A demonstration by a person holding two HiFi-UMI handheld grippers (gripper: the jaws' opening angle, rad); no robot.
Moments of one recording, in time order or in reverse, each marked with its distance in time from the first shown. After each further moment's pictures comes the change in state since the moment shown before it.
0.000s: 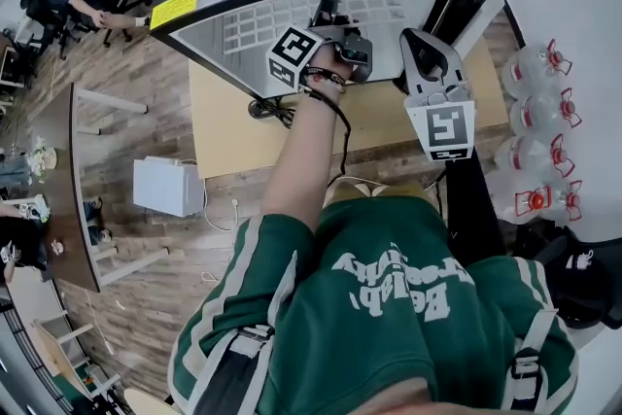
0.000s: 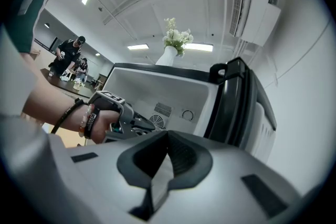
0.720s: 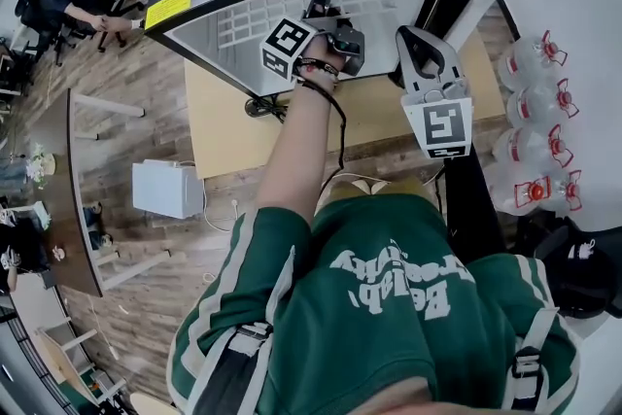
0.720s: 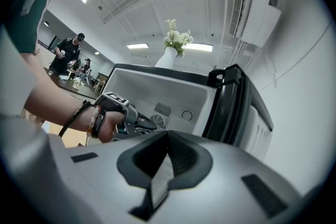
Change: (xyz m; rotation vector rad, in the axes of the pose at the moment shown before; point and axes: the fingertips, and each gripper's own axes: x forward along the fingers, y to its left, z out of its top) left arm 0.004 -0.001 0.001 0.034 0.029 -0.001; right arm -0.012 0.004 0.004 -0.006 0.009 -0.012
